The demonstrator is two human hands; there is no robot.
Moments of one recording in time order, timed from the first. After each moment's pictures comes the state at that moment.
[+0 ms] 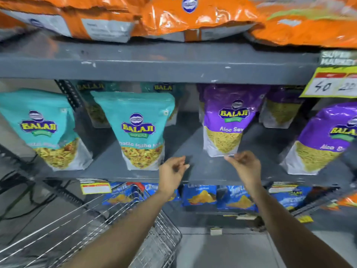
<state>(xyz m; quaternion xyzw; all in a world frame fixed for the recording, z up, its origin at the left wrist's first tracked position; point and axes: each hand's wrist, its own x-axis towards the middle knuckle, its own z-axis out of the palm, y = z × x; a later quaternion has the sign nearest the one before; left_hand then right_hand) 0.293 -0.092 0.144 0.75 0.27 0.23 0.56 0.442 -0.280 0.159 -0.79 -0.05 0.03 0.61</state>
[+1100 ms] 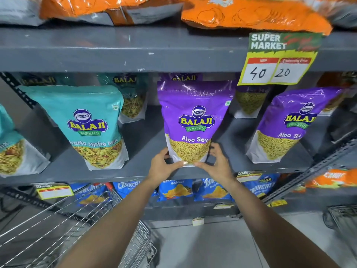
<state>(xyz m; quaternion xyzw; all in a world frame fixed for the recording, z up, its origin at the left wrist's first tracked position) 0.356 -0.143 0.141 0.78 0.24 0.09 0.57 0.461 -0.325 0.141 -0.83 -0.20 0.13 0.51</state>
